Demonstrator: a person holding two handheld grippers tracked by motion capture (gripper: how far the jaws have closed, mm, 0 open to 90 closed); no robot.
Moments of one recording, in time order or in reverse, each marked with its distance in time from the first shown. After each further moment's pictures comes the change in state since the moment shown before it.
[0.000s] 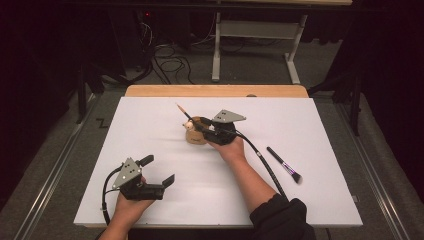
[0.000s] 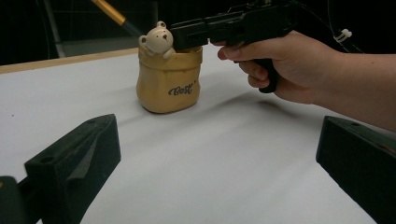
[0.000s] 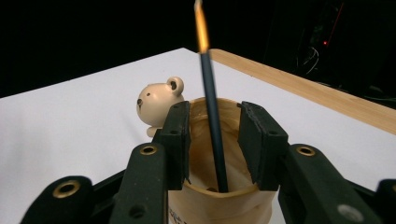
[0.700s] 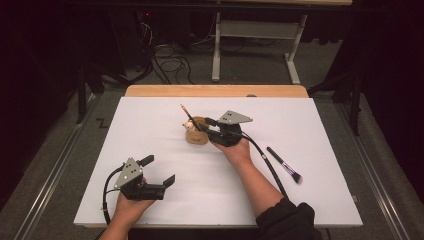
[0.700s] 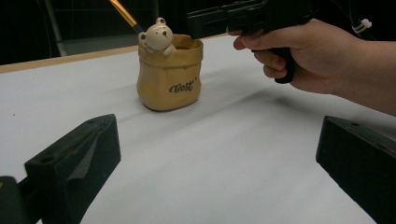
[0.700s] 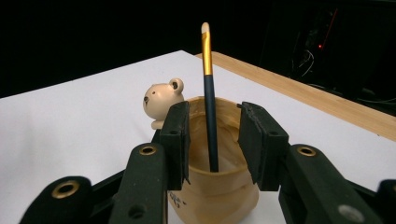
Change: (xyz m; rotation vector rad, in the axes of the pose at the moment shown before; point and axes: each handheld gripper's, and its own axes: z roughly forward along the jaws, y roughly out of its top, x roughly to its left) left arm -0.001 0.000 0.002 0.014 0.008 0.011; right arm -0.001 0.002 -0.021 -0.004 -0.013 -0.013
